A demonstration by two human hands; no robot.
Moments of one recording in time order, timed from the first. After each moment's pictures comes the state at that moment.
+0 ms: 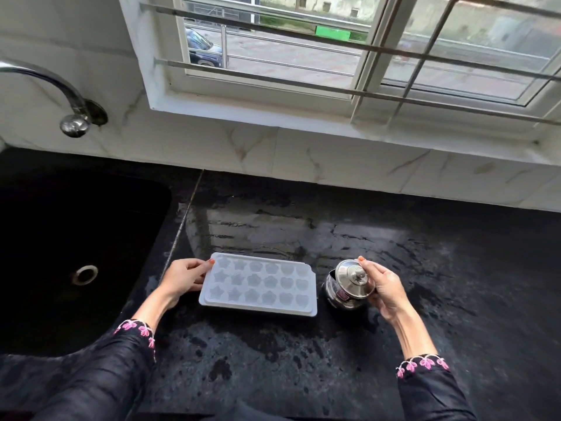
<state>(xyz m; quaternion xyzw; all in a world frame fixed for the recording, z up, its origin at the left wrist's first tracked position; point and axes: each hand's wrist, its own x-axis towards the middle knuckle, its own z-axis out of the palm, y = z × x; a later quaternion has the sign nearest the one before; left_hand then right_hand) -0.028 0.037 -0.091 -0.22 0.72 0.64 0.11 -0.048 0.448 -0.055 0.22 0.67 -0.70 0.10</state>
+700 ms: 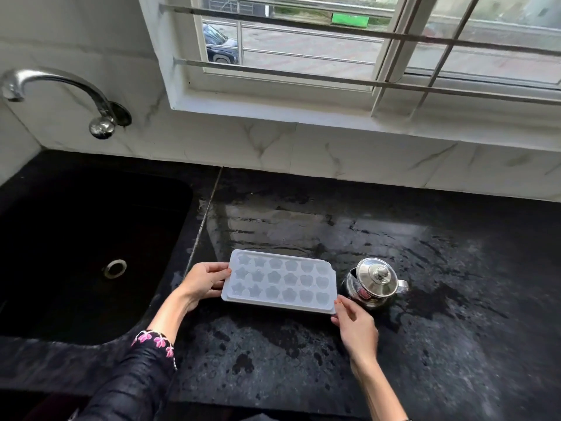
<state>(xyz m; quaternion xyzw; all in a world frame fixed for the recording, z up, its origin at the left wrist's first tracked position) -0.011 0.035 -0.072 -0.24 0.67 0.67 0.18 0.037 0.347 -0.089 0.27 0.76 -0.59 0.03</state>
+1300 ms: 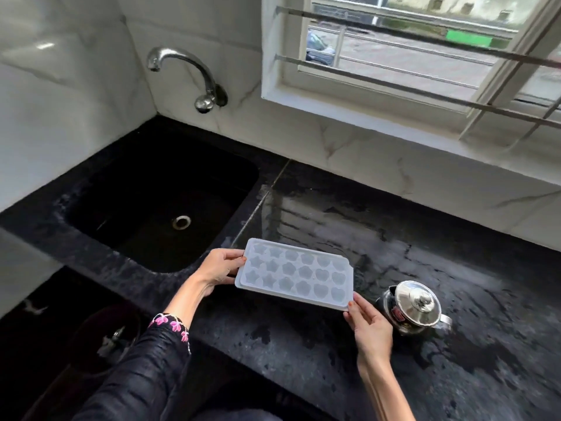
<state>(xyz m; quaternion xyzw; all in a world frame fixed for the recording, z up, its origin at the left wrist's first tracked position) 0.066 0.030 -0.050 -0.31 0.67 0.67 0.07 0.023 0.339 -0.093 0.19 0.69 -0.69 0.12</state>
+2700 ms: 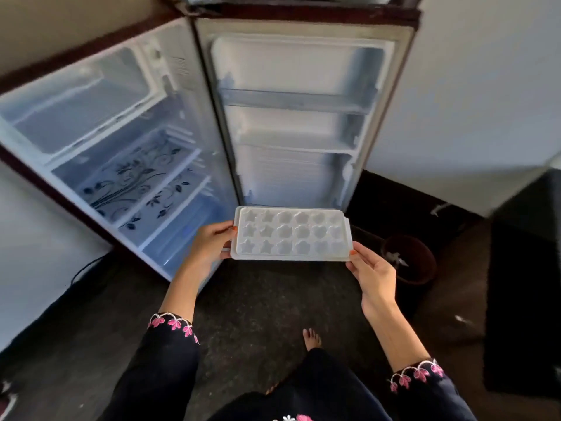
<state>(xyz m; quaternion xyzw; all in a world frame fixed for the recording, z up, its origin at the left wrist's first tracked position) 0.760 0.246 -0.036 -0.73 0.17 0.40 -0.52 0.487 0.130 -0.061 -0.41 0.57 -0.36 0.61</state>
